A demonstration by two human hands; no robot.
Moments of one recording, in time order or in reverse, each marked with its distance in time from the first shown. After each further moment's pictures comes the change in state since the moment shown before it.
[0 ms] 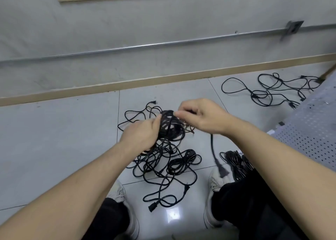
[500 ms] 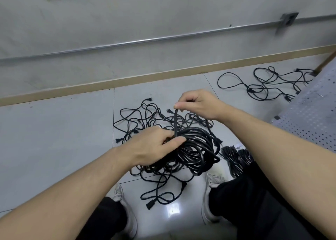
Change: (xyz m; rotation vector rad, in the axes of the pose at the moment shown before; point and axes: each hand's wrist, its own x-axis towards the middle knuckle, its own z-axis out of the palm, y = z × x) left_hand -0.027 0.023 -0.001 -0.358 -0.166 0.516; right_hand 0.017 0.039 -0.009 0.309 0.058 0.121
